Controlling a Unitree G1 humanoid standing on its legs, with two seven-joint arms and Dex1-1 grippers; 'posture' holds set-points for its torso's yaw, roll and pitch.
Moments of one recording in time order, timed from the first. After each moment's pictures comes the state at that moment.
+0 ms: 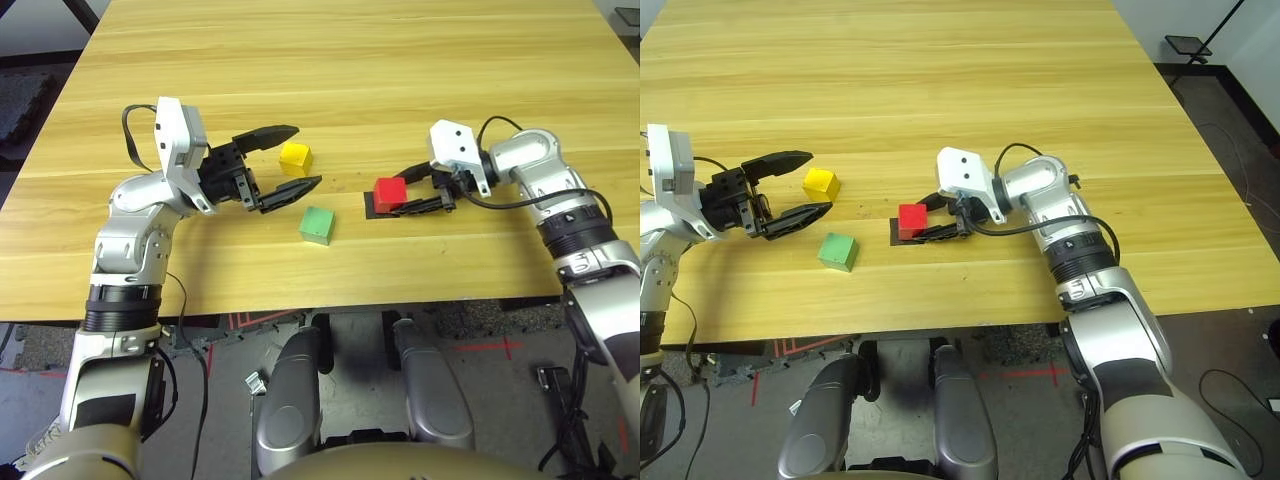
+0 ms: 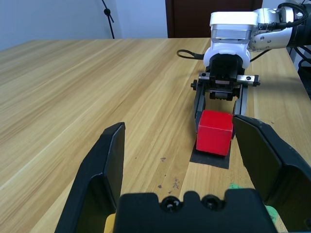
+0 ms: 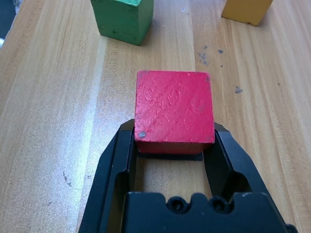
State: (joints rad) left arm -0.51 0.60 0.12 0.04 -0.52 0.17 -1.13; right arm -0.96 -0.50 0.28 0.64 0.07 -0.06 1.46
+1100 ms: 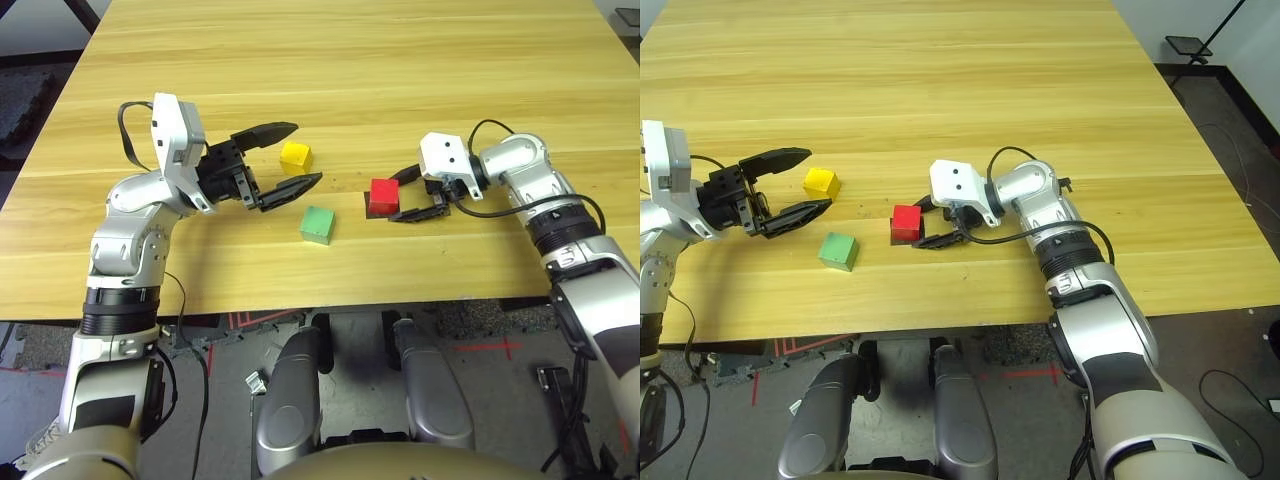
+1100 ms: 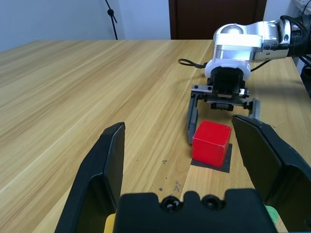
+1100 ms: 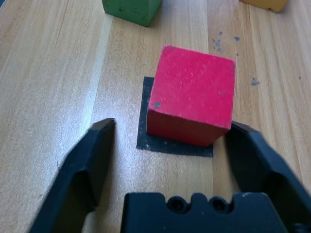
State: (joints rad) left arm -0.50 0.60 0.14 0.01 -0.53 0.20 -1.11; right arm -0.97 -0.47 0.29 0.74 0.01 -0.17 1.47
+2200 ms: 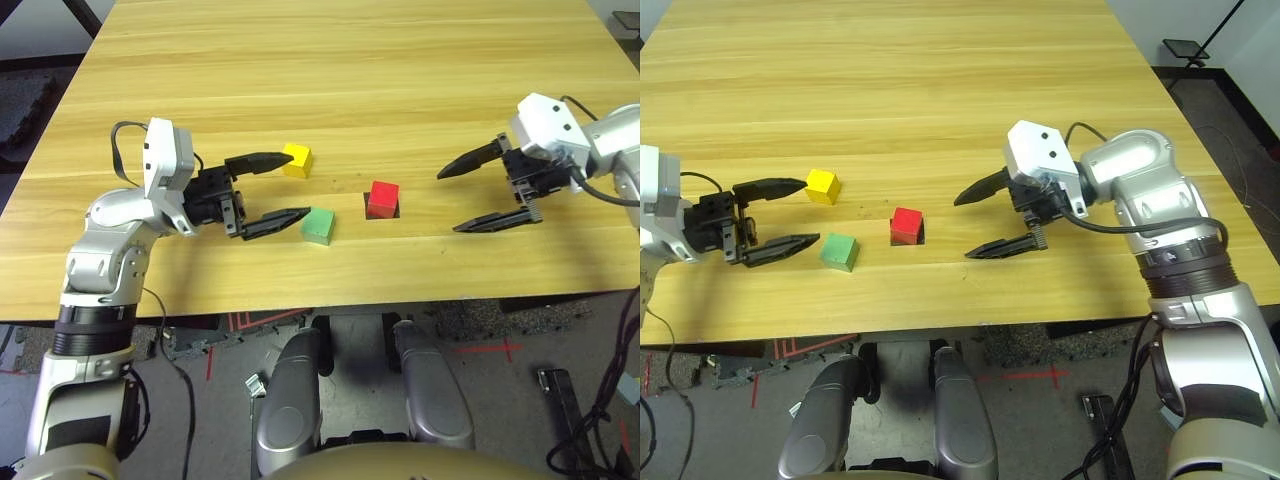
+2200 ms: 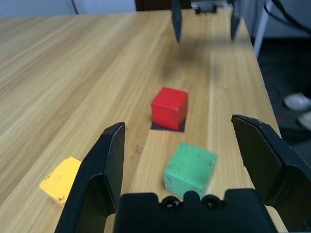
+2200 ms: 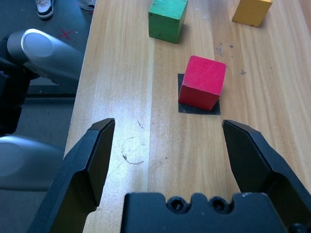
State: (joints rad) left arm -0.43 0.74 0.10 0.02 -0.52 0.16 -1.32; right arm -0.84 -0.90 0.22 0.20 0.34 0.27 1.61
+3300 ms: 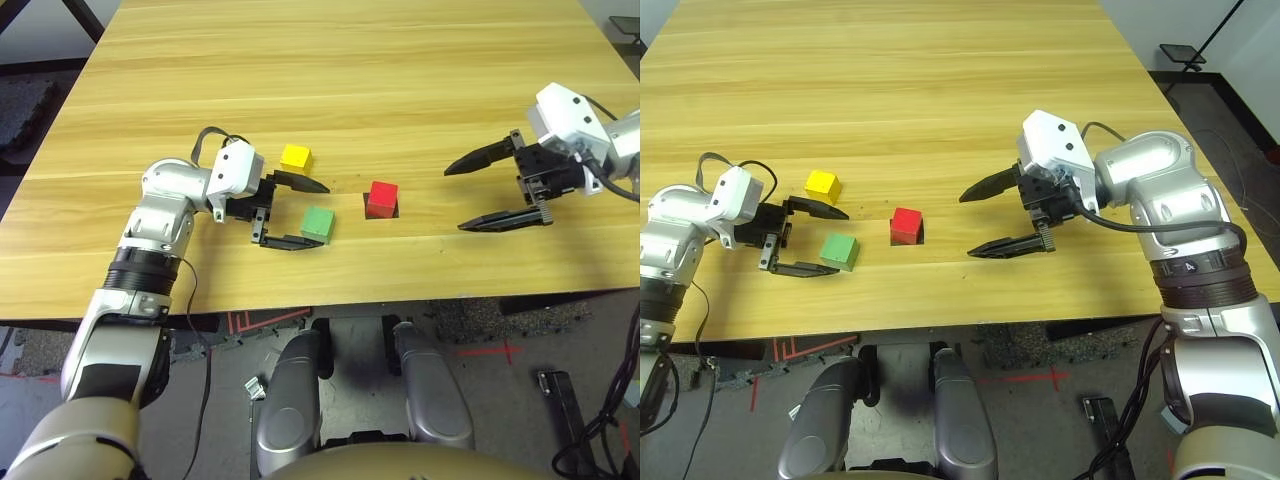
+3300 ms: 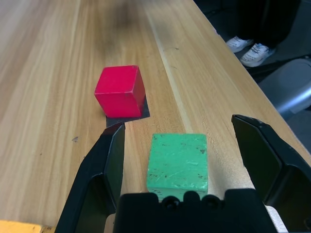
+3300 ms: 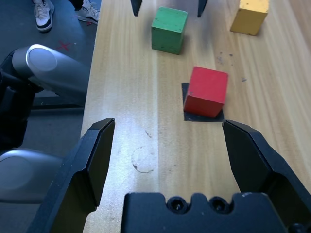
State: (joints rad) left arm -0.71 0.61 -0.13 0.45 -0.31 -0.16 -1.59; right arm -0.77 -0.90 0.17 0.08 0.37 0.36 1.57
